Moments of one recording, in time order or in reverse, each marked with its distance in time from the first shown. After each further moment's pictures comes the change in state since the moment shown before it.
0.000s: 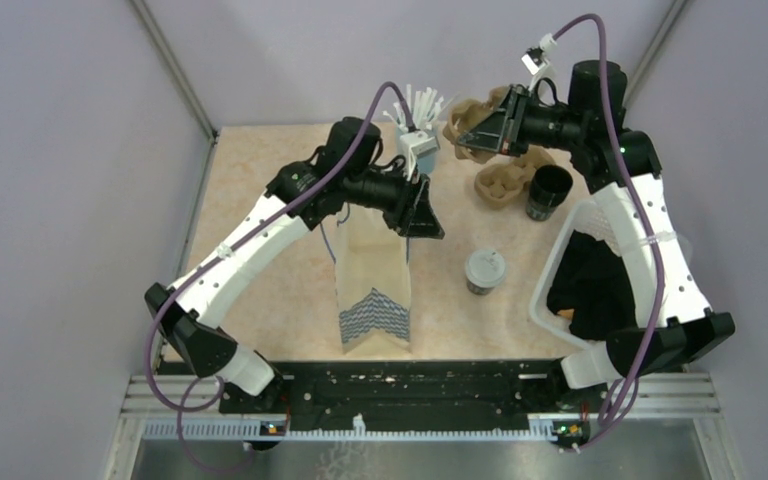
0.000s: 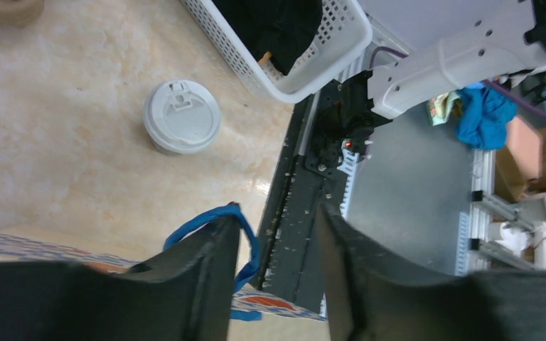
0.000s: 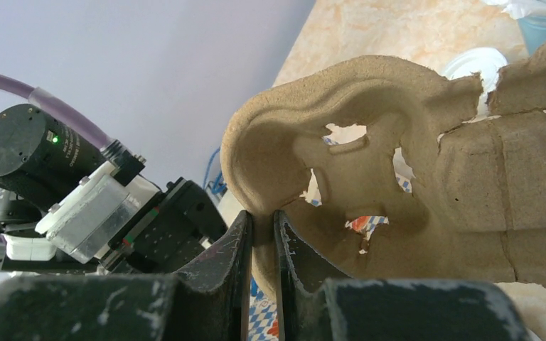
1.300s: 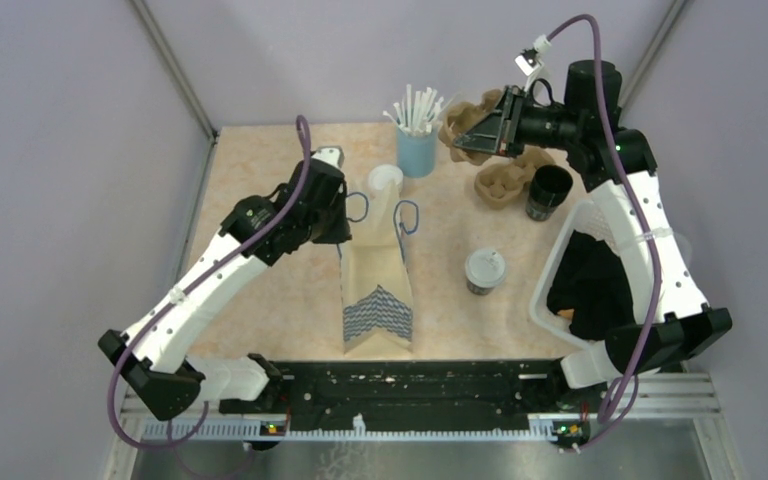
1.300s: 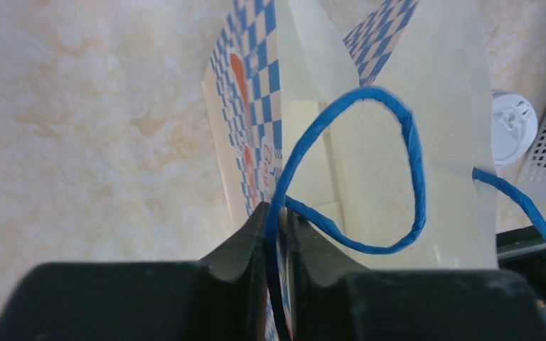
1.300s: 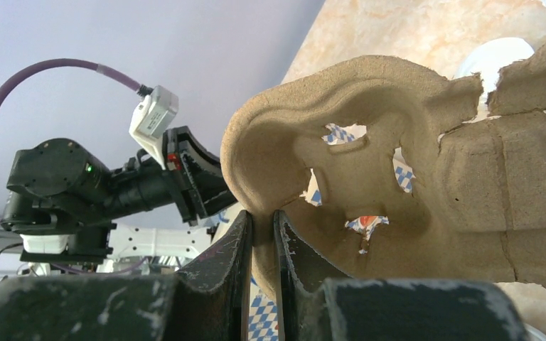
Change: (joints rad) left arm 0.015 -0.278 -0.220 -0.319 -0.977 -0.476; right arm 0.005 0.014 -0.002 0.008 -0.048 0.011
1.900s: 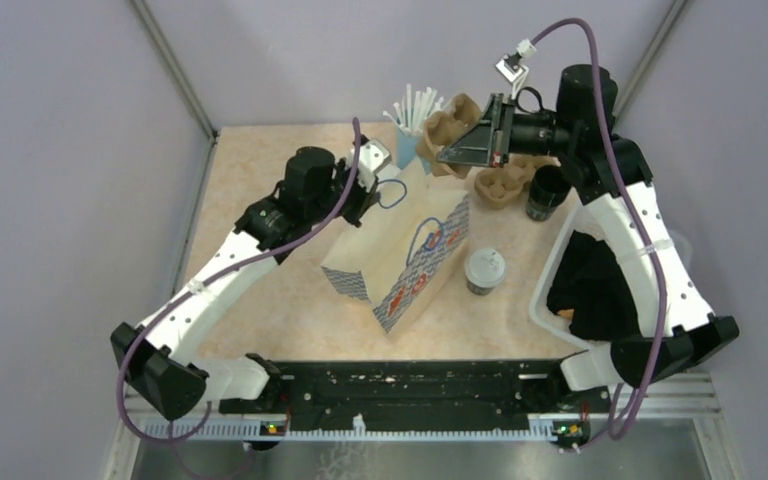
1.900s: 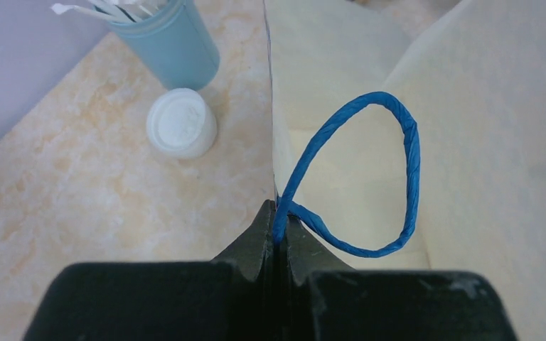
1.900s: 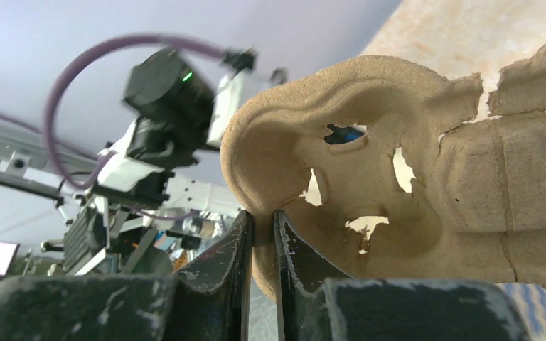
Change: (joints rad) left arm 0.068 0.002 -0.185 0.571 0.384 0.784; right arm 0.084 -0.026 -0.014 0.061 -0.134 0.050
